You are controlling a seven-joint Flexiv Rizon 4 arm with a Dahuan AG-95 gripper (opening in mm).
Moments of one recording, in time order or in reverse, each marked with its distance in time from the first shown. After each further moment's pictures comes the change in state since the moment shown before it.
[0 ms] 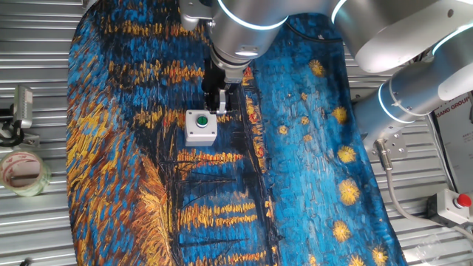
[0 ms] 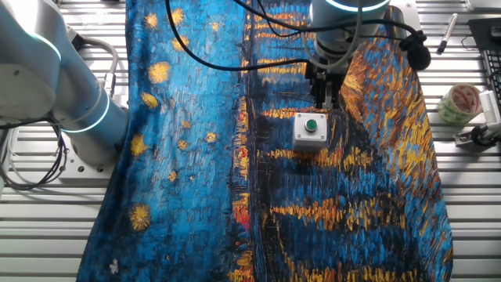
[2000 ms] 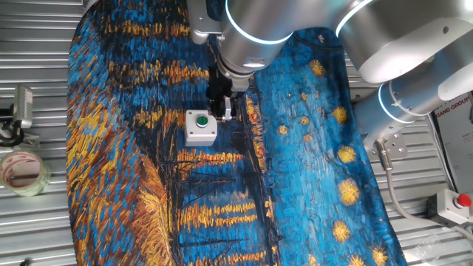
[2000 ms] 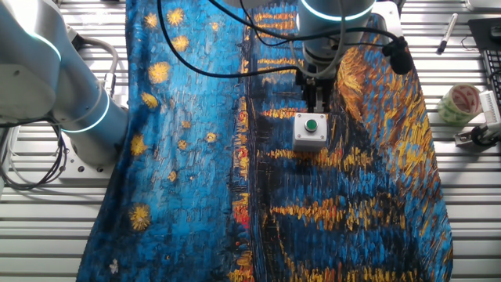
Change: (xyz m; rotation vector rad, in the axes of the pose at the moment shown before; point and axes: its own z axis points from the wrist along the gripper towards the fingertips) arm 0.011 0.002 0.026 0.009 -0.017 -0.033
